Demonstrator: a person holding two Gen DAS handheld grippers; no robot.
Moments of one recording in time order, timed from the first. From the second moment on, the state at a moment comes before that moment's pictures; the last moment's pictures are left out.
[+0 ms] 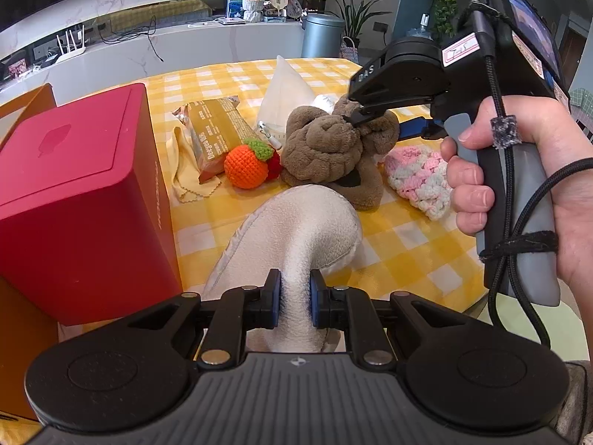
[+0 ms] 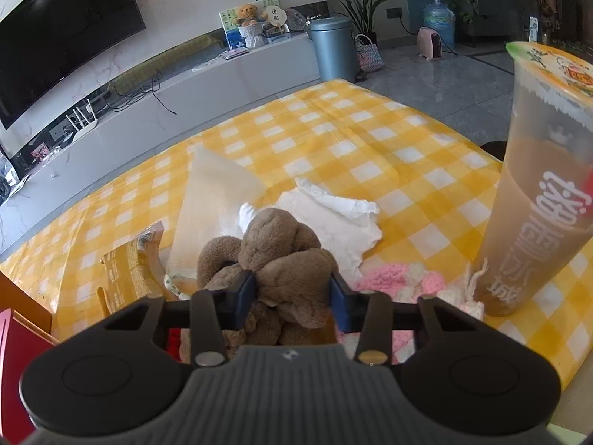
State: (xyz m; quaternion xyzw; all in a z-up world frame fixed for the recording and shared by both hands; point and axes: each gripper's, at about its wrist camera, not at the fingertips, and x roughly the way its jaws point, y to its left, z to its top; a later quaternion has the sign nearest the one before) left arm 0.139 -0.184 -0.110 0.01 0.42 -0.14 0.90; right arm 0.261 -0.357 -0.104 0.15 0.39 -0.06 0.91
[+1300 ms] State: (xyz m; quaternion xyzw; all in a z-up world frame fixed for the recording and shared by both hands) left arm 0.135 -0.173 -0.097 0.00 0.42 -0.15 0.90; right arm 0.188 -0.394 -0.063 0.21 0.39 -0.06 0.90
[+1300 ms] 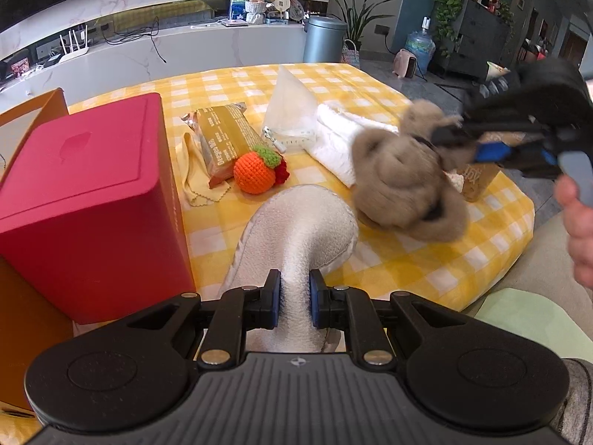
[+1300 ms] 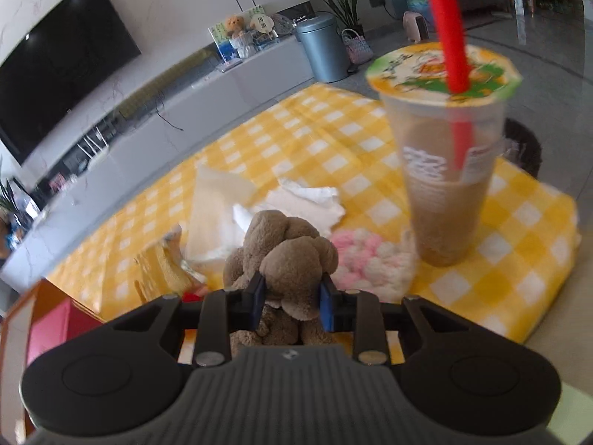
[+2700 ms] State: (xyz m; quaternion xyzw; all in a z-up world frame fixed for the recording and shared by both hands) left arm 0.129 -0.168 -0.088 0.00 0.41 -0.14 0.90; right arm 0.182 -0.419 -0.095 0.32 0.43 -0.02 0.84
